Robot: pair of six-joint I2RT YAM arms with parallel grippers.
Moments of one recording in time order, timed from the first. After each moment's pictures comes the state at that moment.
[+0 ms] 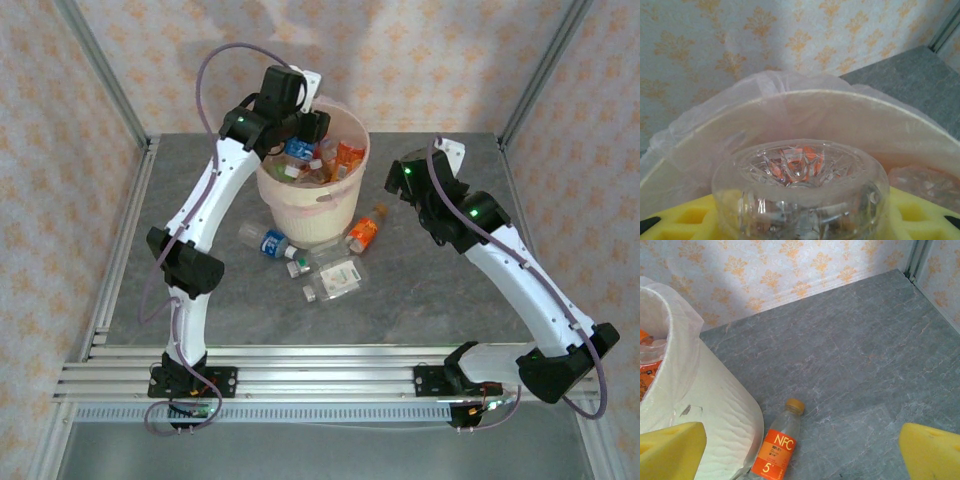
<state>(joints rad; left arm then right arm) -0.43 2.07 2.42 -0.94 -0.05 -0.04 0.59 1.25 1.48 -0.91 0.58 0.66</state>
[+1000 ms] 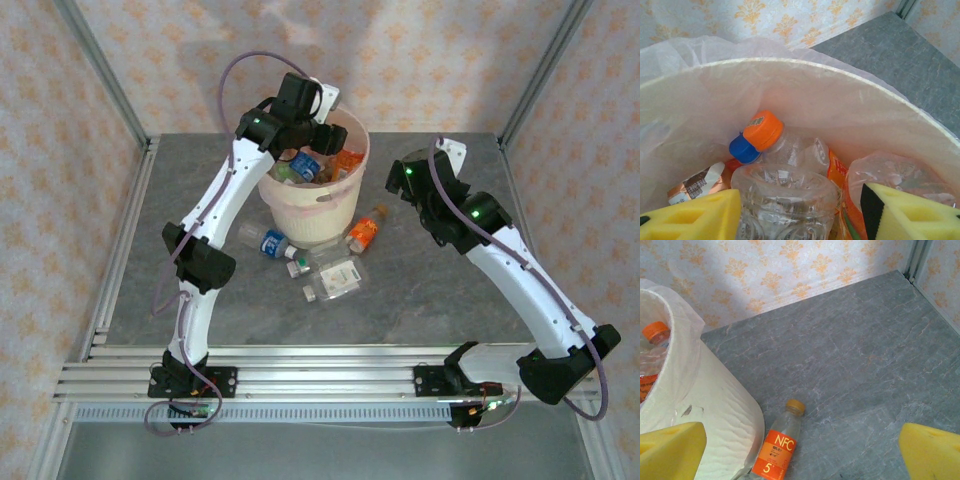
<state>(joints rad) -0.47 2.16 2.51 -1.02 0.05 -0.04 0.59 1.25 1.48 -0.91 0.58 0.66</state>
